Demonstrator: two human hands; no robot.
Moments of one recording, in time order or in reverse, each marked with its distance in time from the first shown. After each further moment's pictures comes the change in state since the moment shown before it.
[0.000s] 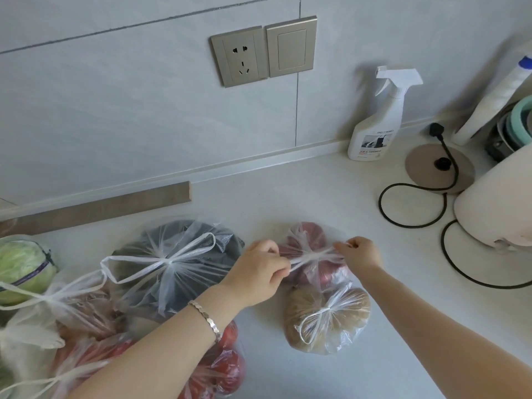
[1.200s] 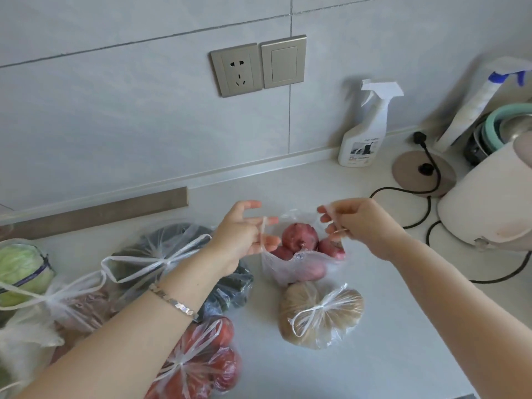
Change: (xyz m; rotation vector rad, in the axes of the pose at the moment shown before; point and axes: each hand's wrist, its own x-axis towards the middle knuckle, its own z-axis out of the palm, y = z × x) left_hand 0.027 0.048 -0.092 -1.192 0.138 -0.883; right_hand -0.067 -0.085 -0.062 0.251 -0.347 -0.250
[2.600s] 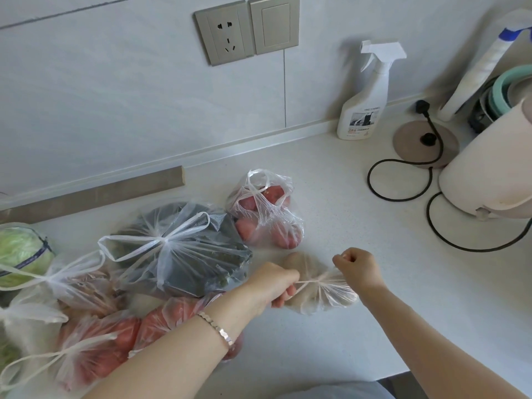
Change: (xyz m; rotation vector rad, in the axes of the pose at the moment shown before) left_hand -0.004 -0.120 0.036 0.374 -0.159 -0.379; right_hand -0.009 0.154 0.026 -0.155 0.328 0.198
